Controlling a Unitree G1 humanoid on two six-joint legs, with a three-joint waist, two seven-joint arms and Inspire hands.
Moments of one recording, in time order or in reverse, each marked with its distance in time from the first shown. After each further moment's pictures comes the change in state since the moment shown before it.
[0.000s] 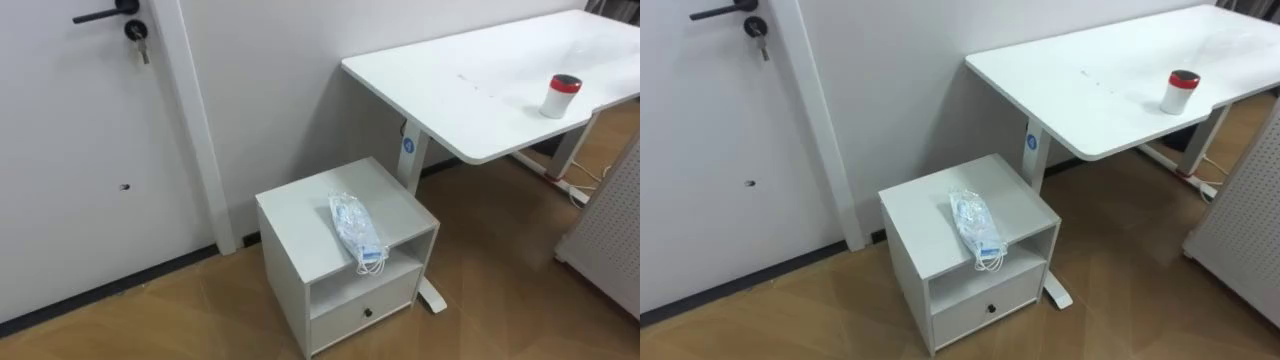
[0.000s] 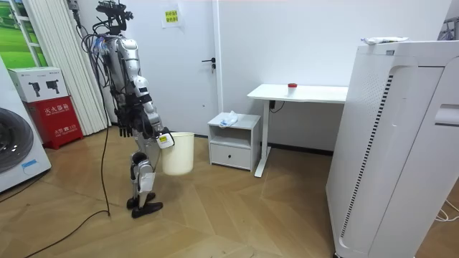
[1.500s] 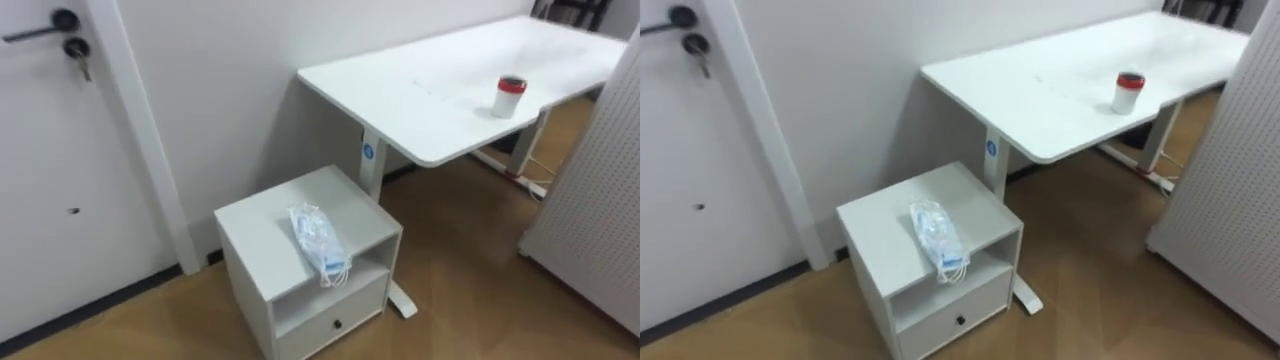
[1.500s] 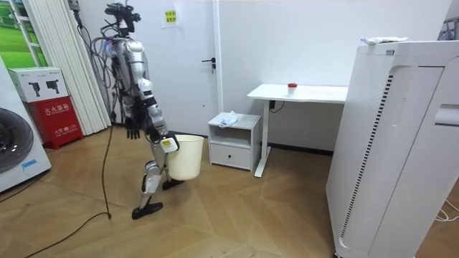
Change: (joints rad) left arm 0.027 0.002 -0.019 0.023 -0.040 -0.064 -0.022; right arm 0.030 -0.002 0.011 -0.051 0.061 0.031 -0.041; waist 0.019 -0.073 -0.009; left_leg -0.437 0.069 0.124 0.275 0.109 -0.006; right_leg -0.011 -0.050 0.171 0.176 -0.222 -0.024
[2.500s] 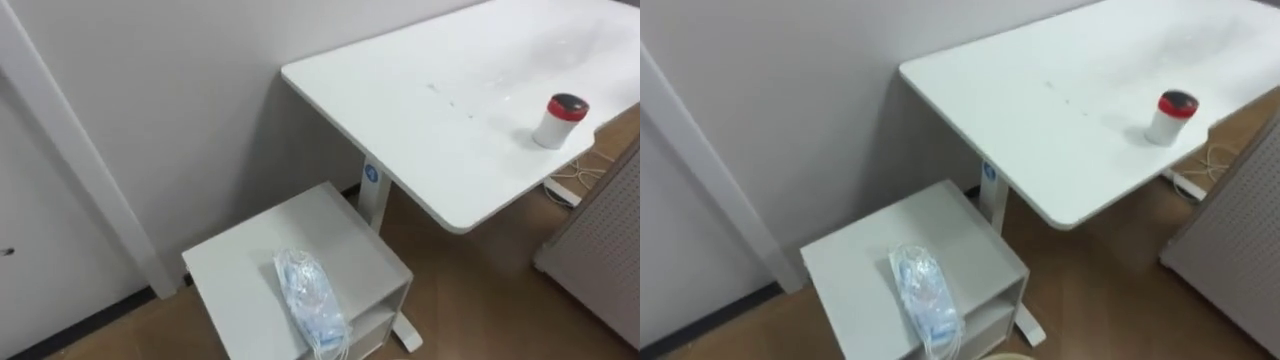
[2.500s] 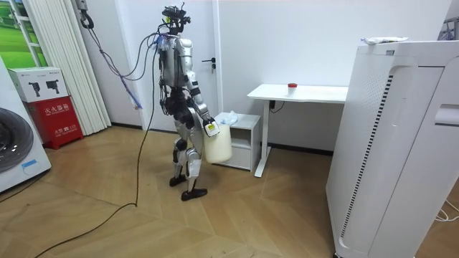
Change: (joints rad) left arm -0.214 -0.002 -0.056 -0.404 0.029 -0.247 0.288; right arm -0.113 -0.007 0.110 -0.014 -0.113 -0.172 -0.025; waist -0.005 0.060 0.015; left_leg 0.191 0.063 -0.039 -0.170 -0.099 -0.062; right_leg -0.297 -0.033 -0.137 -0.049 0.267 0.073
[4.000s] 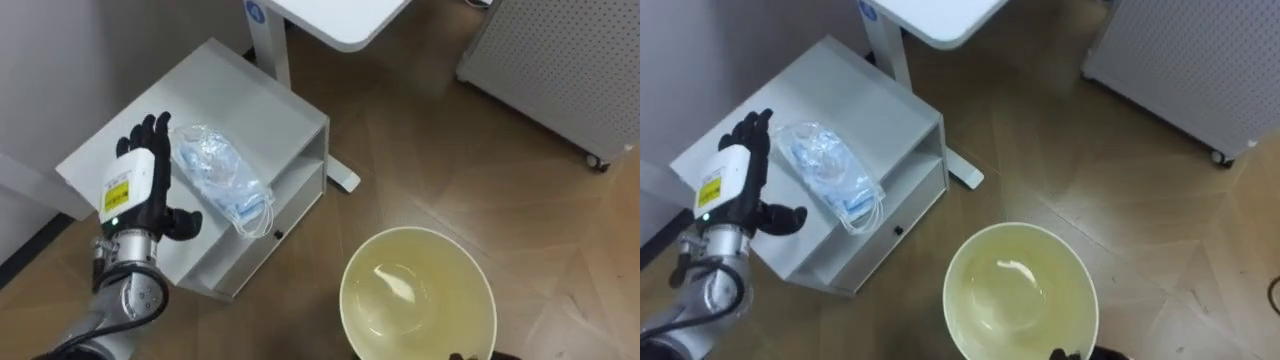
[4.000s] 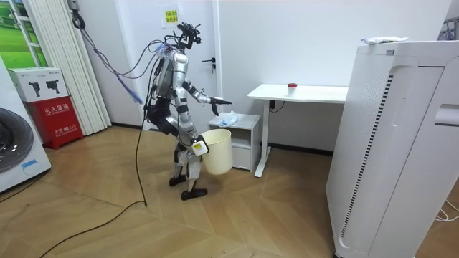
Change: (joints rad) left arm -0.609 0.206 -0.367 0.150 0.336 -0.047 0.409; right arm -0.203 -0.083 0.235 -0.113 0.352 -0.054 -0.045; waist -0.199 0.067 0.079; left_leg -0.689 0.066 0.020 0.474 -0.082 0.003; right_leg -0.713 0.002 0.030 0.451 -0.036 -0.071
